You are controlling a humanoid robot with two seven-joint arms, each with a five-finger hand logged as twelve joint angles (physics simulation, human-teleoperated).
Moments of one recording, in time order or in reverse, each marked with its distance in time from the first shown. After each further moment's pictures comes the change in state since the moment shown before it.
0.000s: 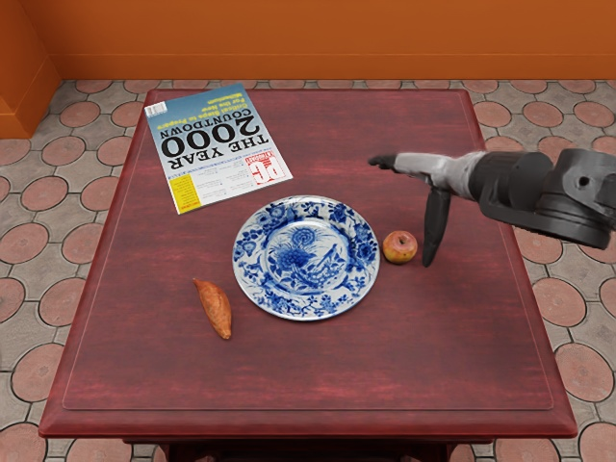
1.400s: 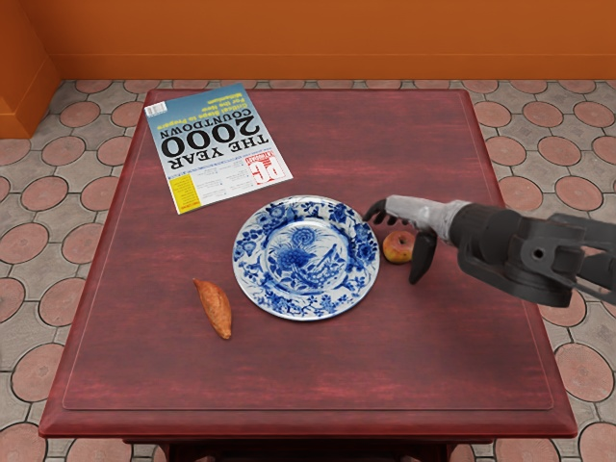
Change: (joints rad) left arm 0.000 0.000 0.000 0.000 0.000 0.000 0.000; right arm -0.107 0.064 -0.088 0.016 -0.232 -0.094 0.000
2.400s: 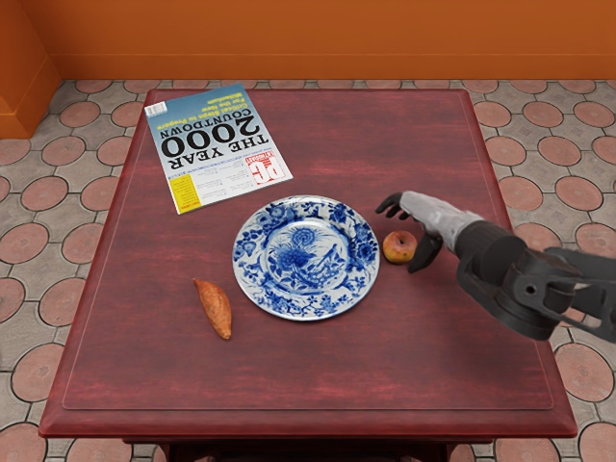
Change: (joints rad) left arm 0.000 0.000 0.000 0.000 0.000 0.000 0.000; right arm -0.121 0.024 0.003 -0.015 -0.098 -0.263 0.000
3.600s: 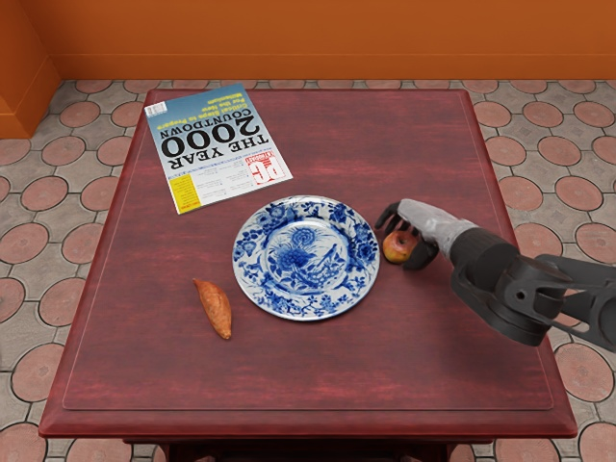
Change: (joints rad) left arm 0.000 0.000 0.000 0.000 0.000 0.000 0.000; right arm -0.009 0.027 -0.018 -0.033 -0.006 -0.013 0.000
